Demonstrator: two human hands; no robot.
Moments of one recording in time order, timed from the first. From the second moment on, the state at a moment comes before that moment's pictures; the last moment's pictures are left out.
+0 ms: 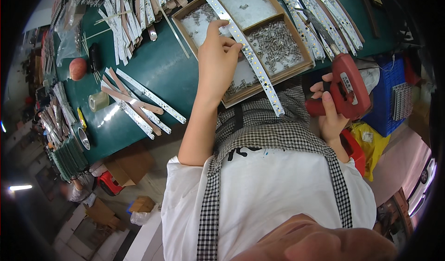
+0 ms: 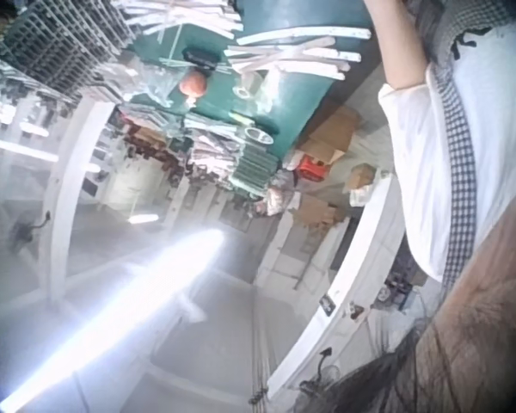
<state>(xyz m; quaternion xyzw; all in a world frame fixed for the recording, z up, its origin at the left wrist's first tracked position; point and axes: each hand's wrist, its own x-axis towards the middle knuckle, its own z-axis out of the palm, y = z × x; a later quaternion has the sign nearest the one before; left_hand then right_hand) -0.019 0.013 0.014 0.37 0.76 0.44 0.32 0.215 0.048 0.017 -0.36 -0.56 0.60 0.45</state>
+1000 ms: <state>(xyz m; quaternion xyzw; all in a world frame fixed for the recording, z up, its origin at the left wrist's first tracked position) -0.005 0.010 -0.001 0.28 0.71 0.56 0.33 0.140 0.058 0.009 -0.32 -0.87 0.19 0.33</state>
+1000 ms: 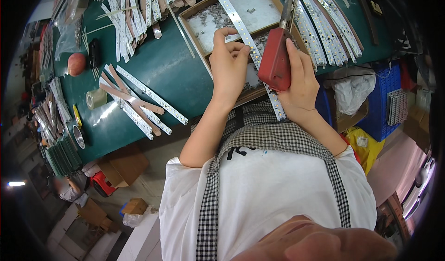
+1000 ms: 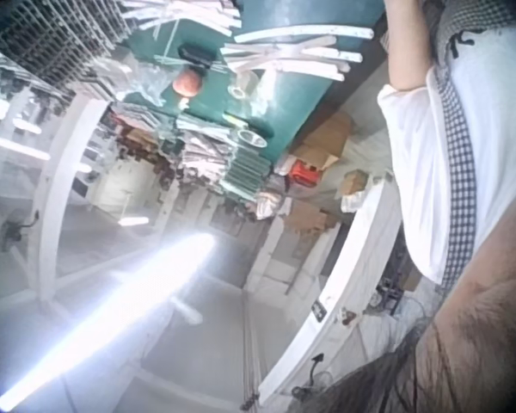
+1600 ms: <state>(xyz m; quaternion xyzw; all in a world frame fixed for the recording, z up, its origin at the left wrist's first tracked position) -0.009 0.006 0.001 0.22 0.65 0.60 0.41 0.138 0.058 0.013 -0.33 -0.87 0.21 0.31</state>
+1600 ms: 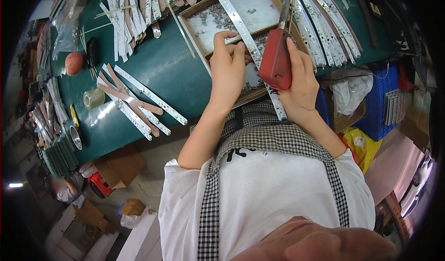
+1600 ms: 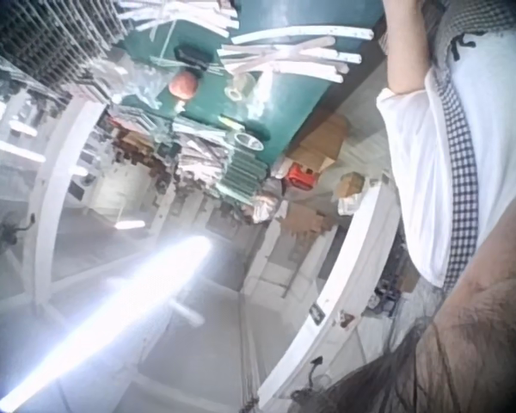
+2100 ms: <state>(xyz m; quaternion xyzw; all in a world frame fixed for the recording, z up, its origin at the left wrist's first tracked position) -0.007 0.007 -0.004 0.22 0.64 0.62 0.39 0.138 0.059 0.014 -0.33 -0.87 0.21 0.30</state>
